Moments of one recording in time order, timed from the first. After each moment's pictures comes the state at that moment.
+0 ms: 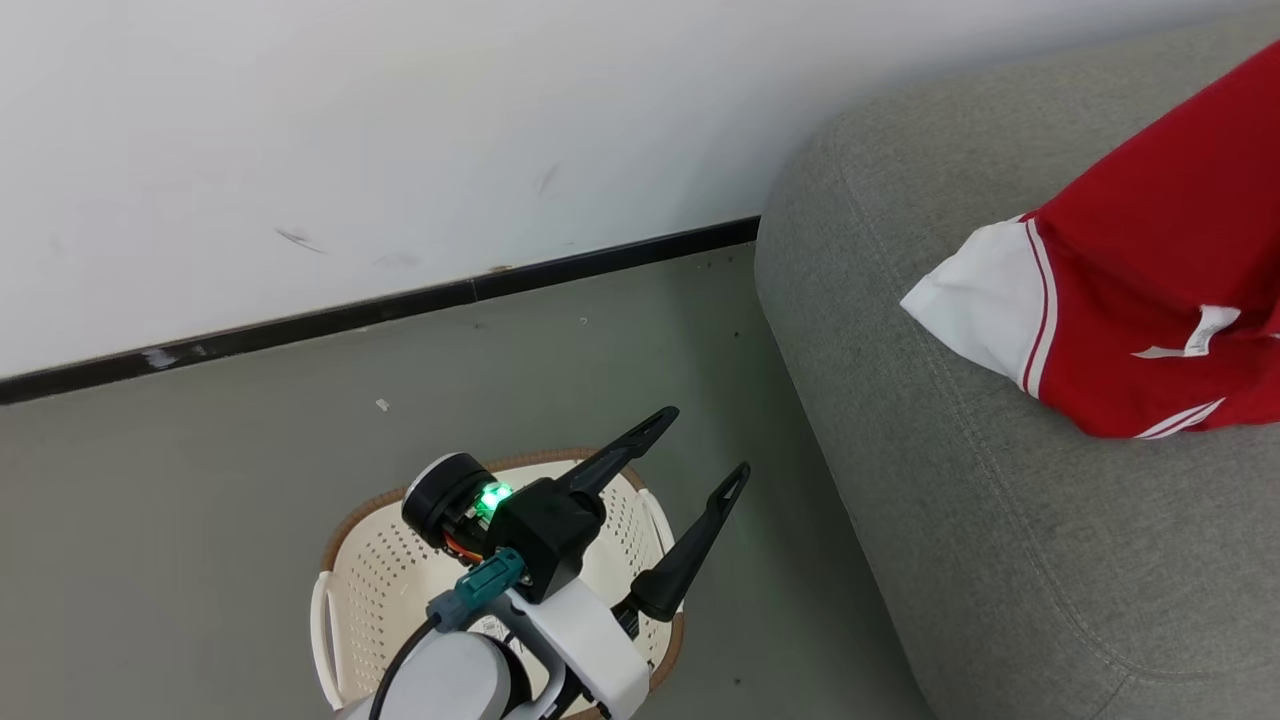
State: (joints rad) left arm -0.38 0.15 -0.69 -0.04 -0.41 -0.04 -0.04; right arm -1.07 -0.59 0.05 0.66 0.30 0.13 -0.10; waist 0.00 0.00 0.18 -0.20
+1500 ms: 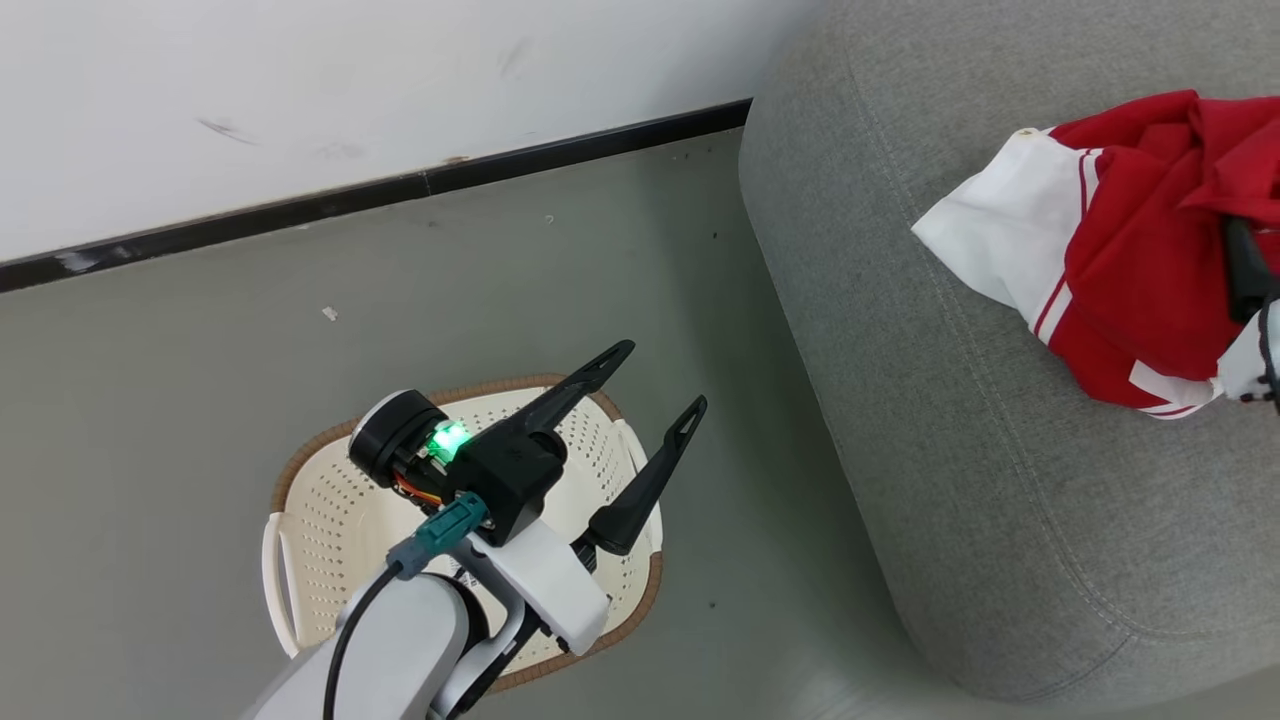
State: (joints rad) left arm -0.46 0.19 -0.66 -0.04 -0.38 -0.04 -0.03; right arm -0.70 -0.38 0.04 0.74 0.16 0.13 -0.25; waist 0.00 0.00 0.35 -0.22
